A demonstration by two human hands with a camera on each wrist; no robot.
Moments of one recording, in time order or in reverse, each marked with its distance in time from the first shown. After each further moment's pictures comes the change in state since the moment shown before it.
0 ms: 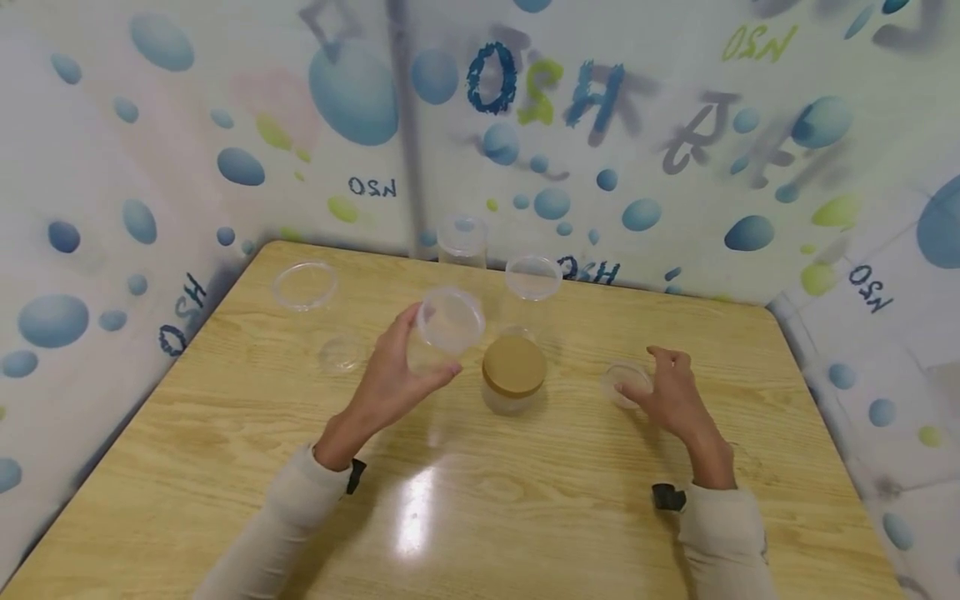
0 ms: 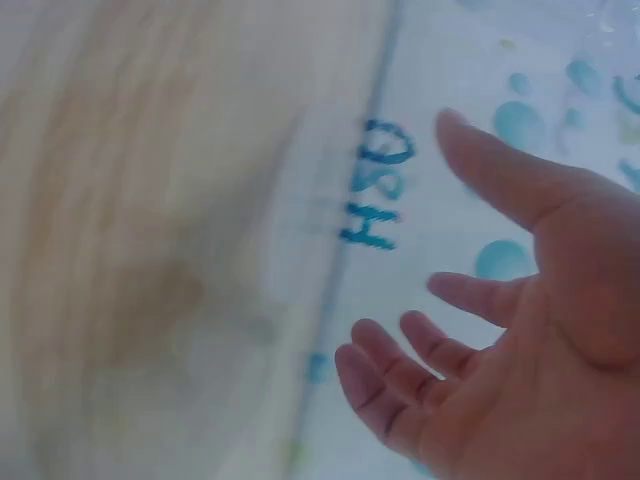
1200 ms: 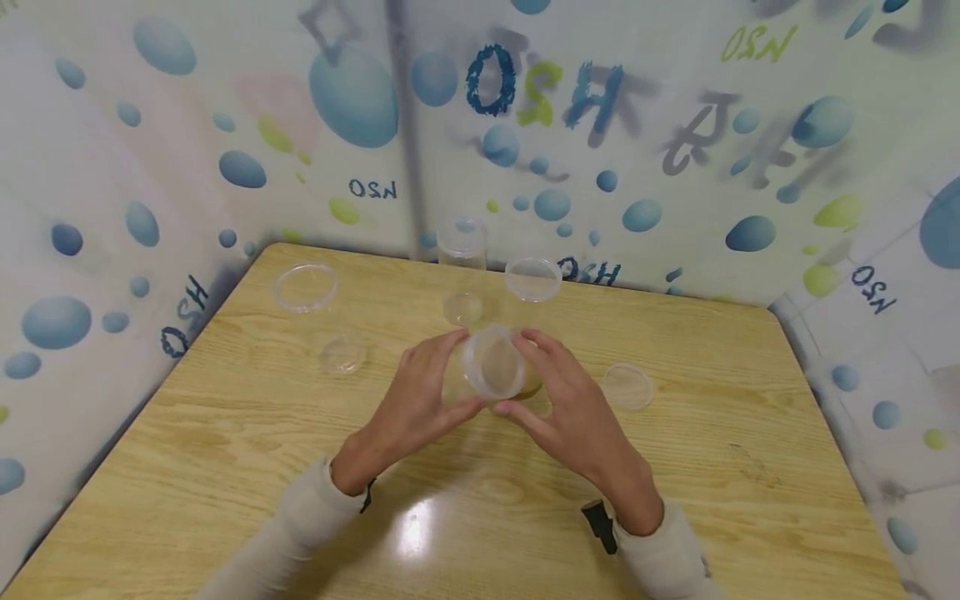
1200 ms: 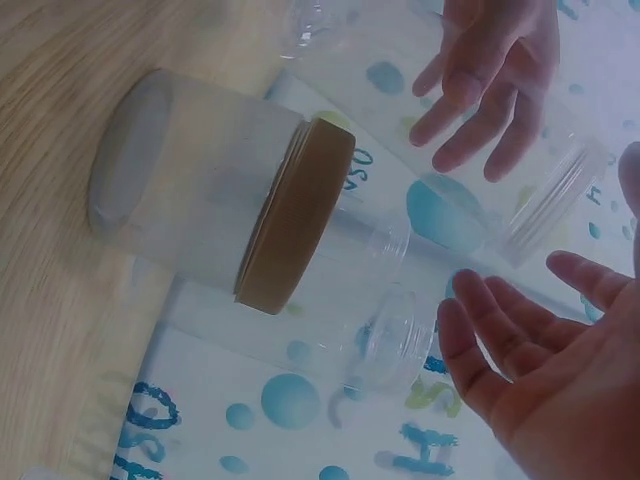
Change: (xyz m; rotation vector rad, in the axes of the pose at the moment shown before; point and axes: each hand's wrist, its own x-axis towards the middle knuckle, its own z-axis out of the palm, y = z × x) left_hand -0.016 0.024 0.019 0.326 -0.103 0.238; right_hand -0.040 -0.139 0.037 0.010 0.301 -0.718
